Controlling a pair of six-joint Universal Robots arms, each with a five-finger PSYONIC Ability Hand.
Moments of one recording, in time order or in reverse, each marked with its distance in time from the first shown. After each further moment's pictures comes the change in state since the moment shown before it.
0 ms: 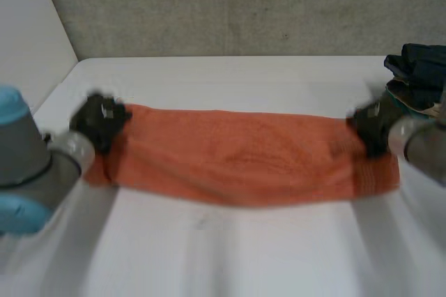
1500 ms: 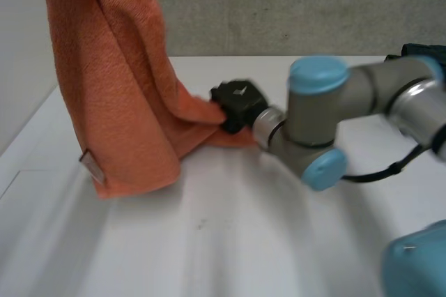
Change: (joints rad) left arm -0.135 0.563 0.192 0.069 0.045 -0.324; right arm 0.431 0.473 -0.615 -0.122 -0.124 0.598; left_hand 0.000 0.001 0.000 0.003 0.000; right_hand -0.005 -0.001 0.001 0.002 -0.011
